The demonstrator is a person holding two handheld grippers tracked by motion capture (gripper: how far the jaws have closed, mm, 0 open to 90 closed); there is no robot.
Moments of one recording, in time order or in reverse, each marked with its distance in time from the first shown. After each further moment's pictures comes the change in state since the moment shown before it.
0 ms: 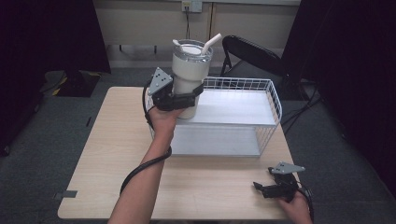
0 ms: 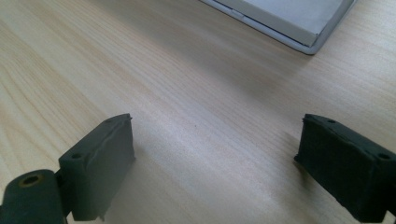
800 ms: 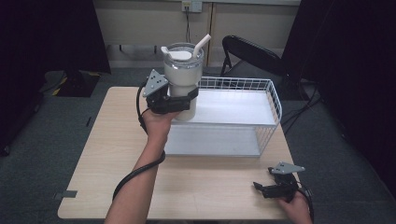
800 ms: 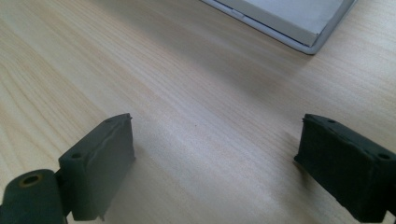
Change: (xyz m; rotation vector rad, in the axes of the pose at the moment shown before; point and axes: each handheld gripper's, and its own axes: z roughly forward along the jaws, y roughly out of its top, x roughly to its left) left arm 0.000 0.002 -0.016 0.049 0.019 0.006; right arm 0.000 0.000 0.000 0.001 0.001 0.000
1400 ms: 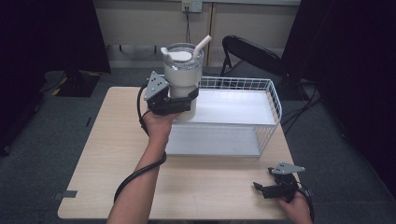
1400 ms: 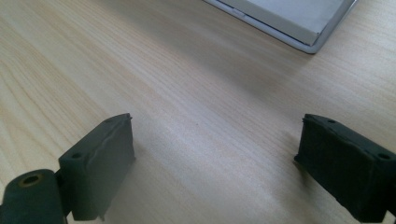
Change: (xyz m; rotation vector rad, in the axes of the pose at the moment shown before) left arm -0.002 -0.004 -0.002 -0.025 0.016 0.020; right arm 0.000 0.000 0.000 -0.002 0.002 -0.003
